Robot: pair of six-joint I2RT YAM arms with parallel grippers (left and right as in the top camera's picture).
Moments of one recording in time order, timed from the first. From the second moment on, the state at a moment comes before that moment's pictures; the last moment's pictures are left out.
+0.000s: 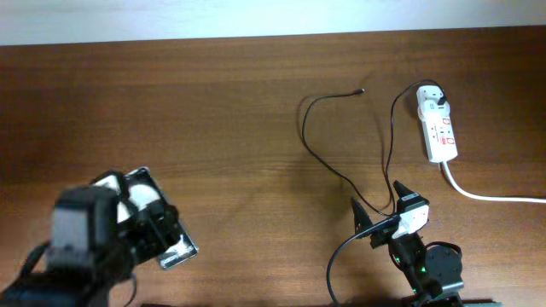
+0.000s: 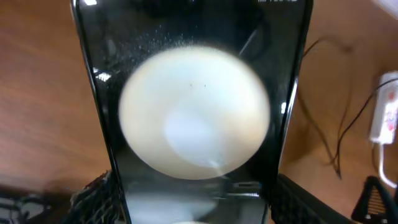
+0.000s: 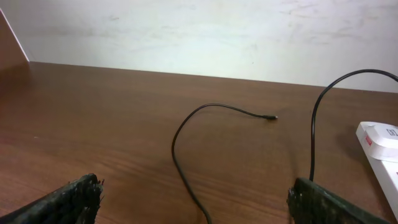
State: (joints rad) left arm -0.15 0.87 1.41 -1.49 0.03 -0.58; right arm 0.17 0.06 0.01 -0.06 -0.16 0.04
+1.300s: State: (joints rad) left arm -0.15 1.42 0.93 -0.82 0.94 -0.81; right arm 0.17 0.06 0.01 -0.06 -0.17 0.05
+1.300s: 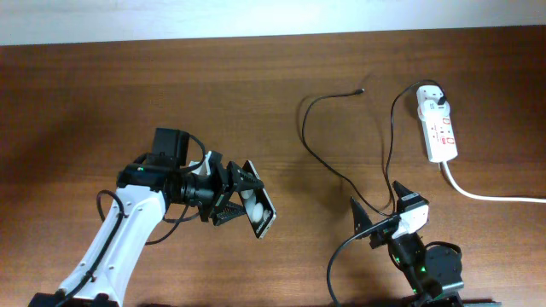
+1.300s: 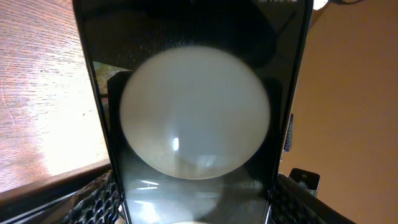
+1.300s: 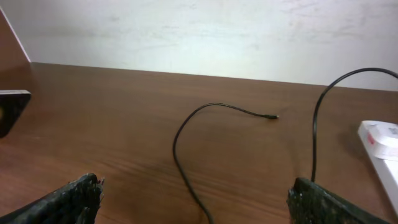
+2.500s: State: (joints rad) left arm -0.15 1.42 0.93 -0.52 0.84 -1.35; right arm 0.60 1.26 0.84 -0.29 -0.45 0.64
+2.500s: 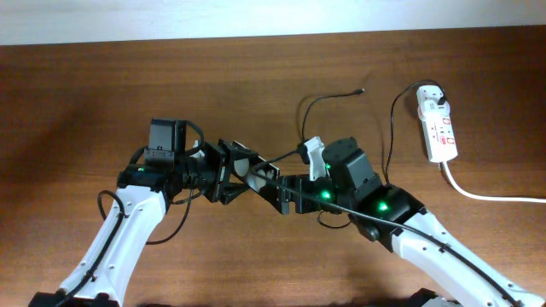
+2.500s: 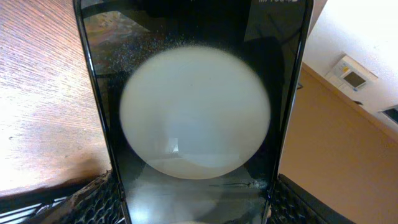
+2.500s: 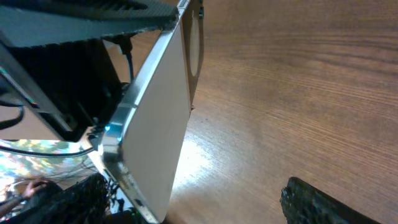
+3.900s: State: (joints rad) left arm -0.03 0.65 0.94 -1.01 0.60 -0.73; right arm 0.43 1.34 0.85 -0.02 -0.73 0.97
